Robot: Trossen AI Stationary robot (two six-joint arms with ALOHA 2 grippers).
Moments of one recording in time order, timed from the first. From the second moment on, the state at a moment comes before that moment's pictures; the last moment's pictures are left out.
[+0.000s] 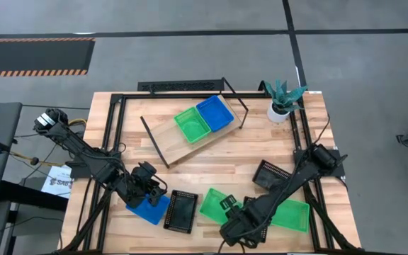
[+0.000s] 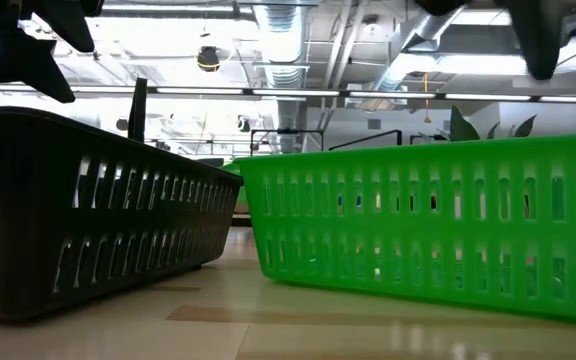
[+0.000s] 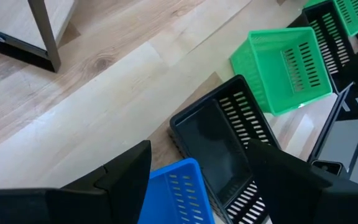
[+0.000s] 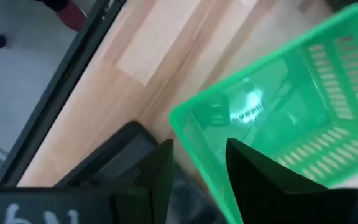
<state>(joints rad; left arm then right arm) -0.67 1.23 0.84 -0.62 -0.46 -1.46 0.64 2.03 1.71 -0.99 0.05 0.05</state>
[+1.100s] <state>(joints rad) -0.67 1.23 0.84 -0.62 -0.46 -1.46 0.61 2.12 1.68 -1.00 0.02 -0.08</state>
